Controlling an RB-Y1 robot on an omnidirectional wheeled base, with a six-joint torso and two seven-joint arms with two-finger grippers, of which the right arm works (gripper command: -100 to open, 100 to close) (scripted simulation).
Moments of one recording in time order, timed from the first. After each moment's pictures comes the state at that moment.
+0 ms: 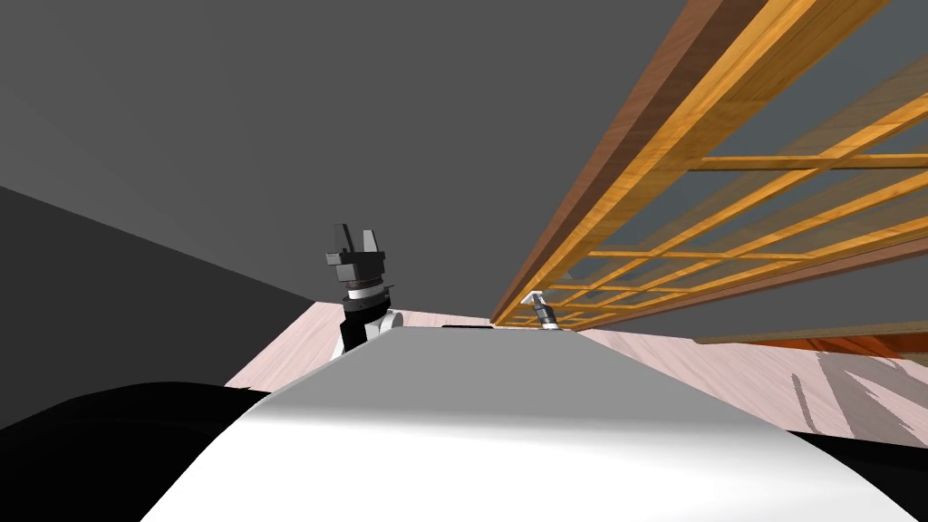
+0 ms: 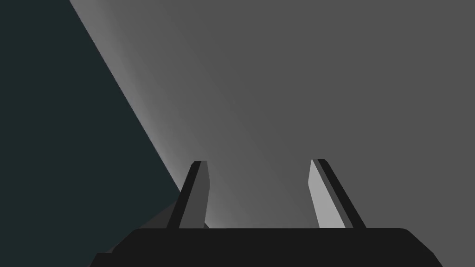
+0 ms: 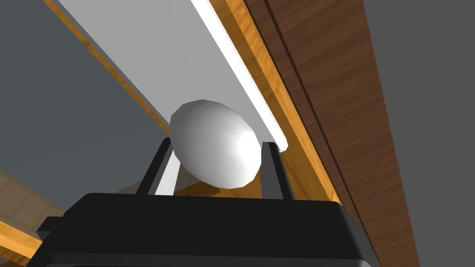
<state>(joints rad) 0.14 -0.23 -0.36 -0.70 0.37 -1.09 0.52</state>
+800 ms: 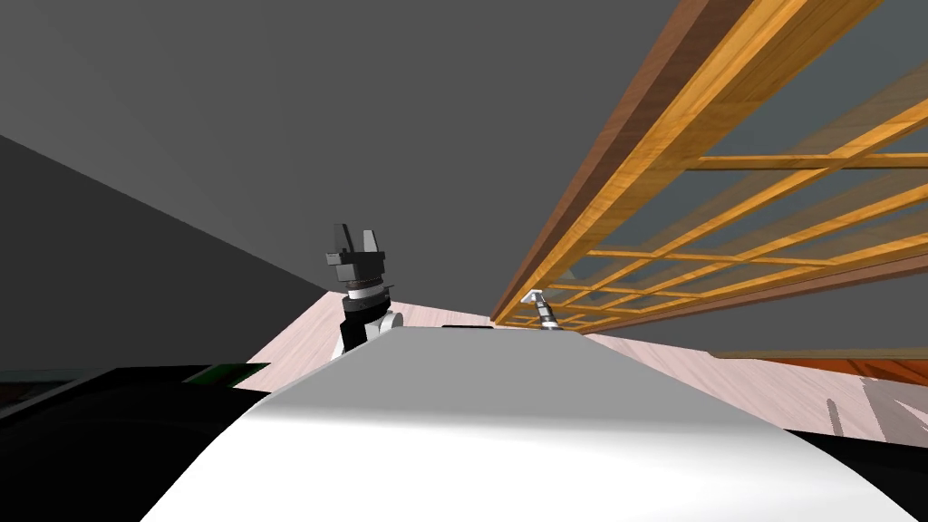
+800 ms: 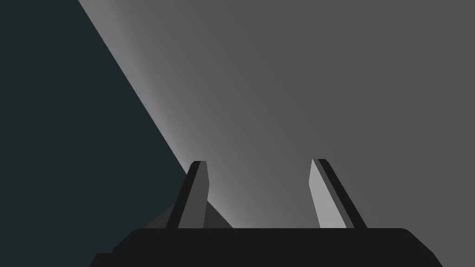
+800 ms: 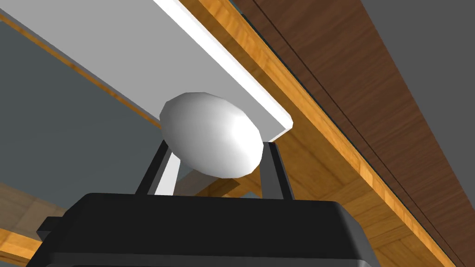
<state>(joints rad) 0.13 -0.23 -0.32 -0.70 0.28 -1.07 0.33</state>
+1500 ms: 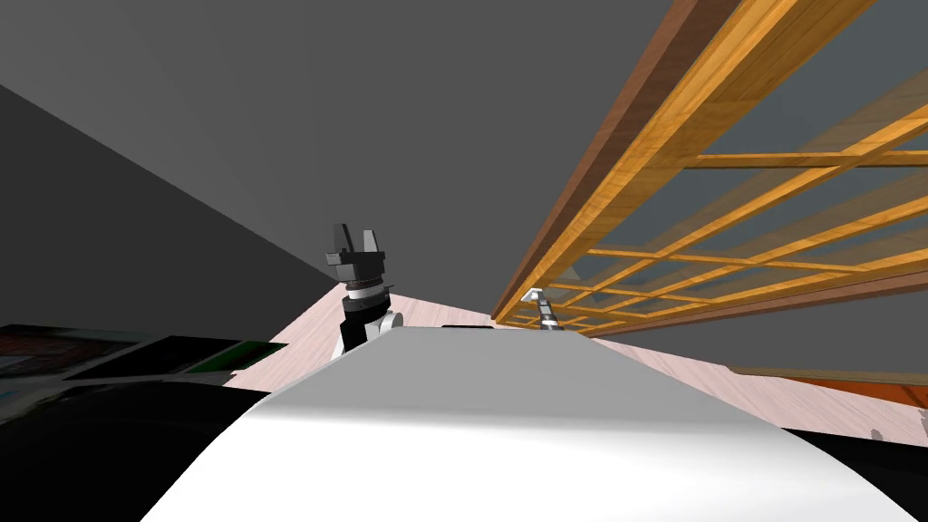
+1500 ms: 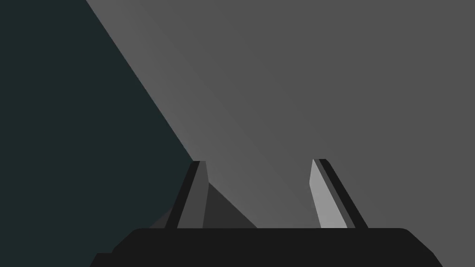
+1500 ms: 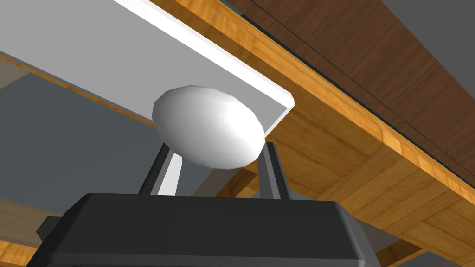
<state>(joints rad) 0.12 -0.24 -0.29 -0.69 0.19 -1.05 0.17</state>
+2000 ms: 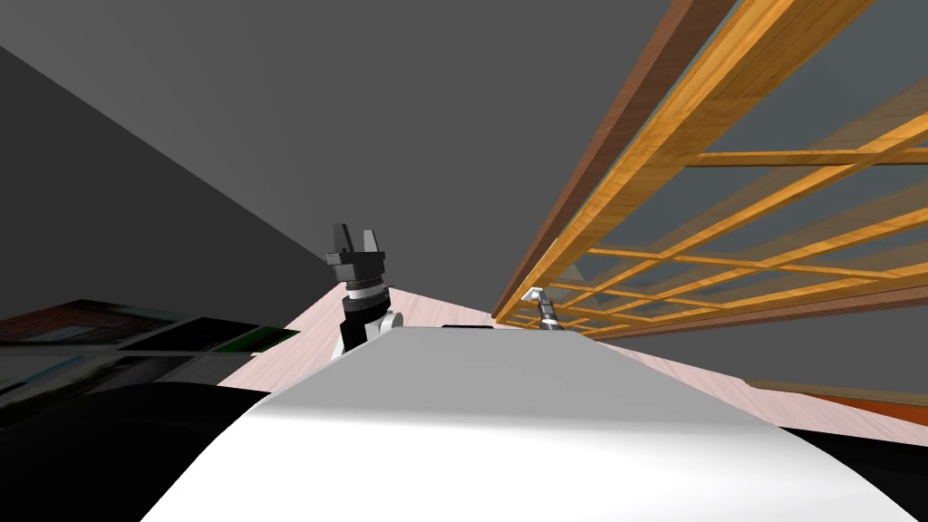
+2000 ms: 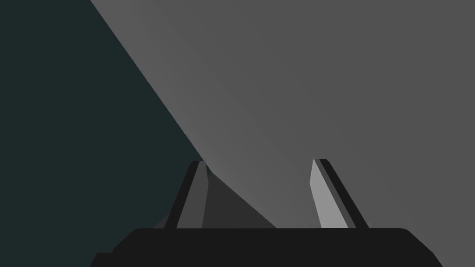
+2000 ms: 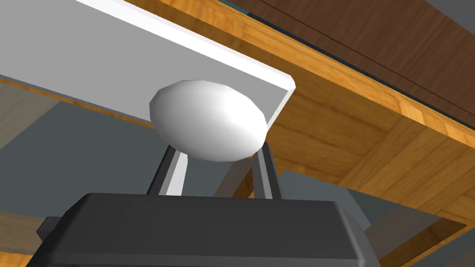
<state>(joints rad) 0.11 -0.25 -0.26 -0.68 0.11 -1.04 0.04</state>
